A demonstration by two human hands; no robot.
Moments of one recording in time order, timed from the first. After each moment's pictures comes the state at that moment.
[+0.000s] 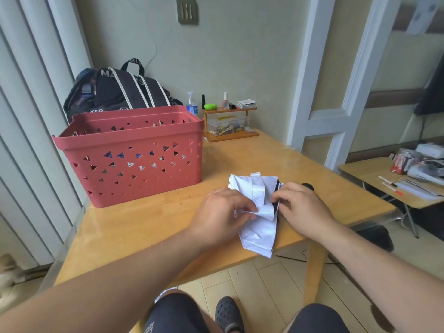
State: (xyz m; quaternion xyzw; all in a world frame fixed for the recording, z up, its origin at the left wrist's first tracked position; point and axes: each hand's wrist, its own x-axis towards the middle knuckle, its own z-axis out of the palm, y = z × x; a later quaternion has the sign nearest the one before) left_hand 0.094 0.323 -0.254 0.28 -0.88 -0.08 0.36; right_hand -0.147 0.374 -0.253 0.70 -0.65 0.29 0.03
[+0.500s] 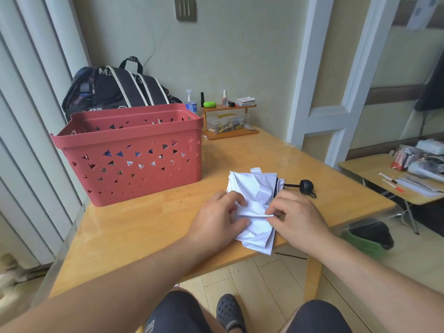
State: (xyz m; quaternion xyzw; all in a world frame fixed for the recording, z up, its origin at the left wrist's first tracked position) left_hand 0.100 0.332 -0.271 0.38 -0.85 -0.16 0.34; right_hand -0.119 0.396 -0.267 0.73 -0.57 0.38 0.07
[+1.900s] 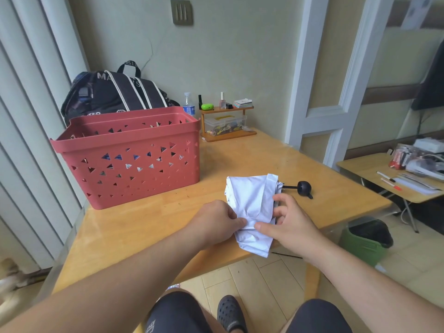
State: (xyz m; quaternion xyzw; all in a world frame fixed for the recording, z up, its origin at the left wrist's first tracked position) left_hand 0.092 0.333 -0.247 0.53 -0.78 -0.28 0.16; right_hand -0.104 0.412 -0.270 0.53 -0.67 0.43 -0.29
